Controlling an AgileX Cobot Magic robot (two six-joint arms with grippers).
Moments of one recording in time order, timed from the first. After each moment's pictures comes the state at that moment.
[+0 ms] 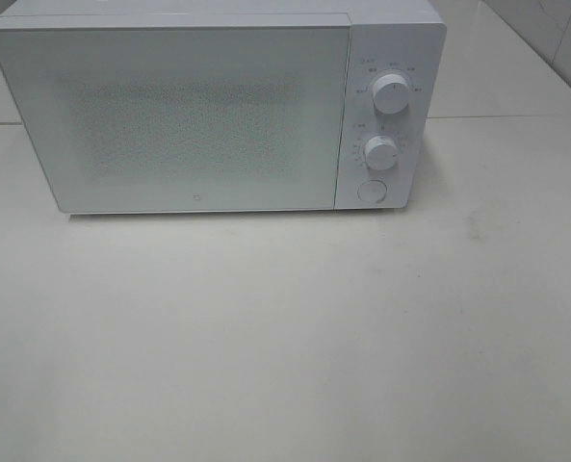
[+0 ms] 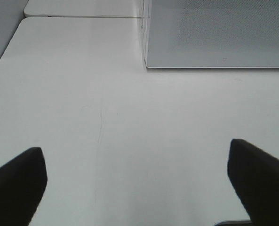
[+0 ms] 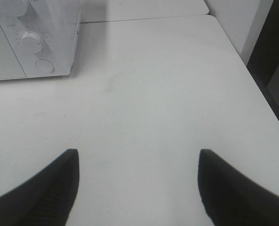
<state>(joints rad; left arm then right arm) 0.03 0.00 -0.52 -0.10 1.08 0.05 0.00 0.00 -0.50 -0.07 1.00 0.11</state>
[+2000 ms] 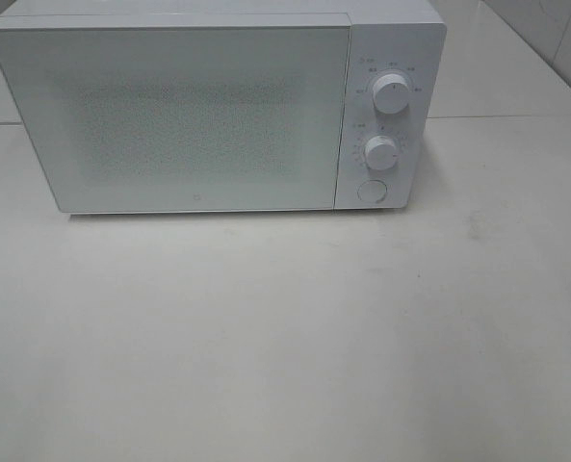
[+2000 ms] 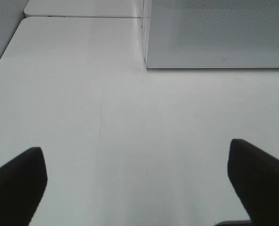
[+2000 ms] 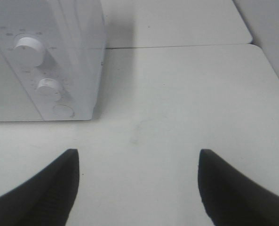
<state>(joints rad) 0.03 0.00 -0.52 -0.10 1.08 0.05 0.07 0.63 -0.52 -0.05 0.40 0.11</state>
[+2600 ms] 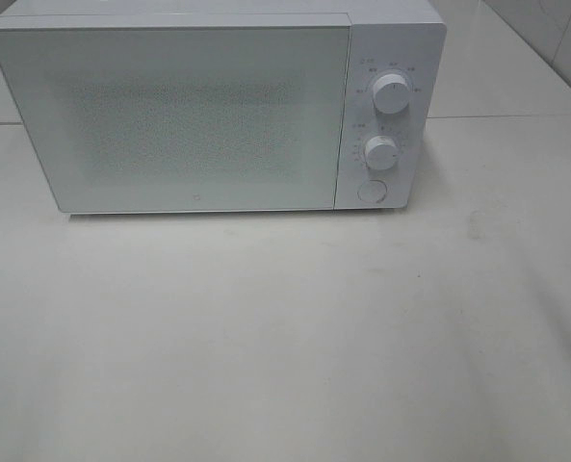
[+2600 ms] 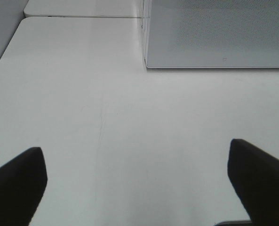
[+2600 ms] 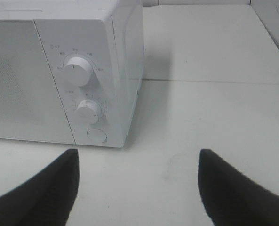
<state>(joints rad) 0.03 0.00 -0.52 -0.10 1.08 0.05 0.16 0.63 -0.33 -0.05 0.01 0.11</state>
